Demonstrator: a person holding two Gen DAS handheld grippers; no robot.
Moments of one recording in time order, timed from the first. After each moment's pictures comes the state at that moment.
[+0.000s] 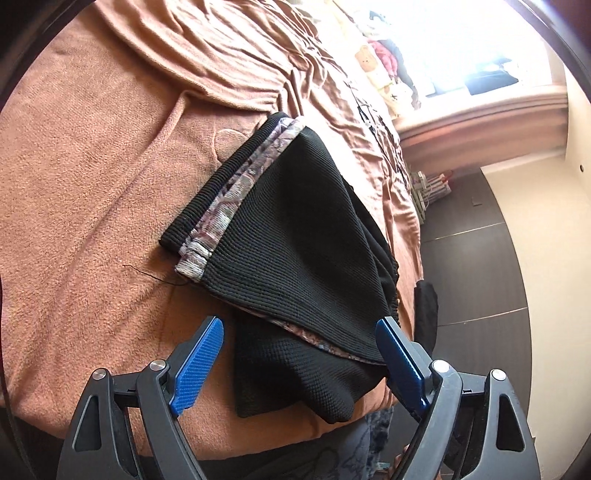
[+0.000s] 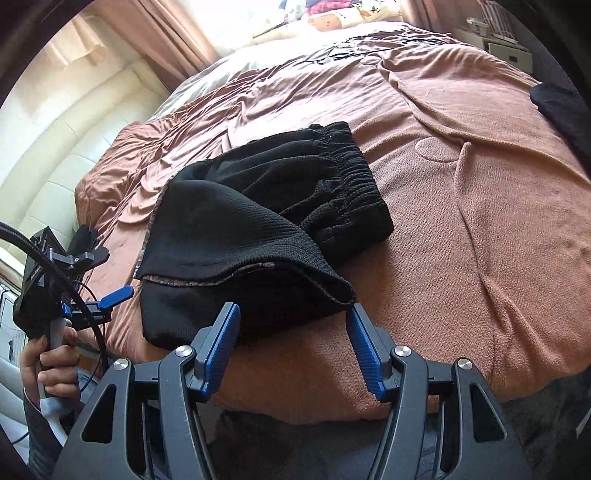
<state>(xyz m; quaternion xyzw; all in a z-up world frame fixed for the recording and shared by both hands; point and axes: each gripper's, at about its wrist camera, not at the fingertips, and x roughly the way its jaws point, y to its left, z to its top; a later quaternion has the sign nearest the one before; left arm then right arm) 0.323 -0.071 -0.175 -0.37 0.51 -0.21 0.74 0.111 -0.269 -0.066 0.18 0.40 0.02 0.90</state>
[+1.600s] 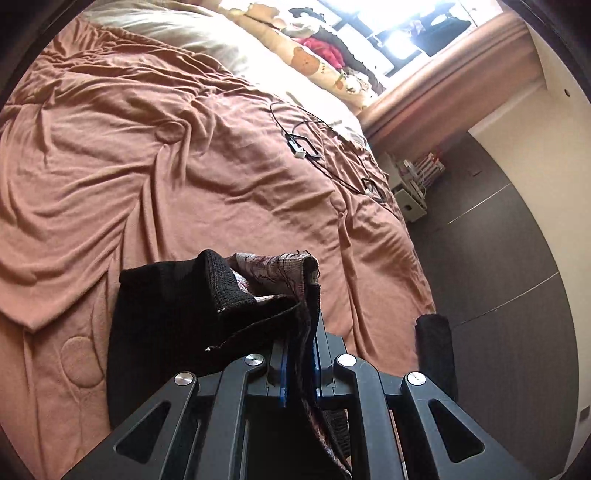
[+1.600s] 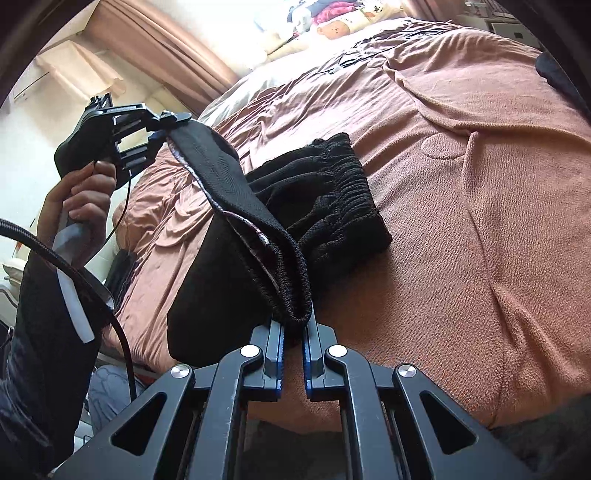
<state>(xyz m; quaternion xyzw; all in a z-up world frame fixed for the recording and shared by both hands) 0.494 -0.215 -0.061 -0.23 0.48 -0.23 0.81 0.103 -0.311 -0.085 0.26 0.35 0.09 0.89</state>
